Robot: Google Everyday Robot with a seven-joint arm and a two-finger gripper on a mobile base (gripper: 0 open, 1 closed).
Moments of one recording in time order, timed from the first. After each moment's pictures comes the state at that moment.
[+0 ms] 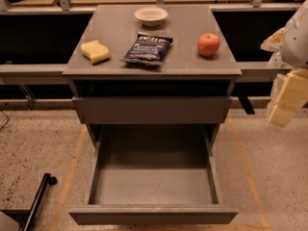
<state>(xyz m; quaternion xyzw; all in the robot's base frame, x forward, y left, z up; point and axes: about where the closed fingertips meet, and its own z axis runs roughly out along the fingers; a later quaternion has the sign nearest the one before) 0.438 -0.217 0.976 -0.60 0.78 -0.03 0.16</state>
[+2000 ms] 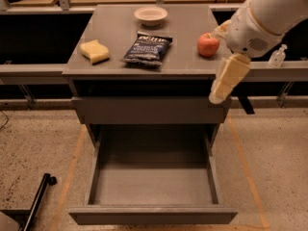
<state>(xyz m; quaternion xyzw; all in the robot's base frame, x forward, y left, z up) 0.529 -0.148 0.955 -0.64 0.73 0.03 0.25</state>
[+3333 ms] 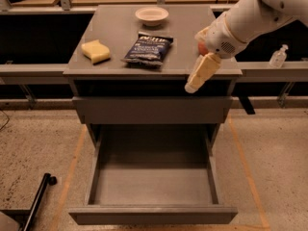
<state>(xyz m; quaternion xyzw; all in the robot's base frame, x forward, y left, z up) 0.609 -0.111 0.917 -0.60 0.73 0.09 0.31</state>
